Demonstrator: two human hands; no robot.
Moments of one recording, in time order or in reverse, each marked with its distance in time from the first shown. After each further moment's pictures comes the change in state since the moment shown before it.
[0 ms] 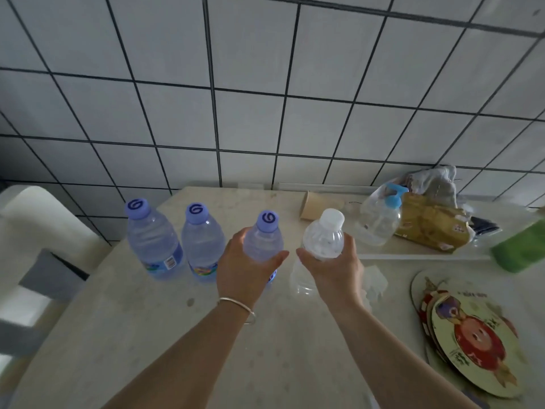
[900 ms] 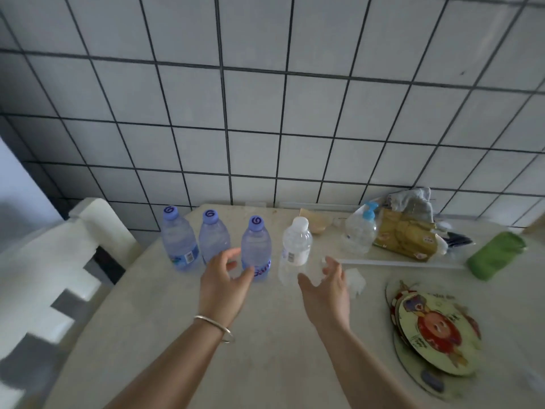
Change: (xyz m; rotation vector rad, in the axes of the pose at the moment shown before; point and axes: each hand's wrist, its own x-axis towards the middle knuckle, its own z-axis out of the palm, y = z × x) left_hand -0.083 0.049 -0.071 0.018 0.036 -0.030; right_hand -0.071 -0.004 -0.062 -0.135 -0.137 -0.030
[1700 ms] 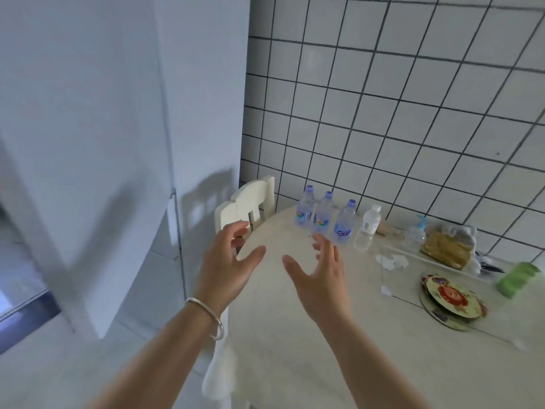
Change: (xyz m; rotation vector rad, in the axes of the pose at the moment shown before) left_hand -0.432 0.047 -0.331 -0.099 0.340 0.115; right_hand -0.489 -0.050 -0.109 -0.046 -0.262 -0.652
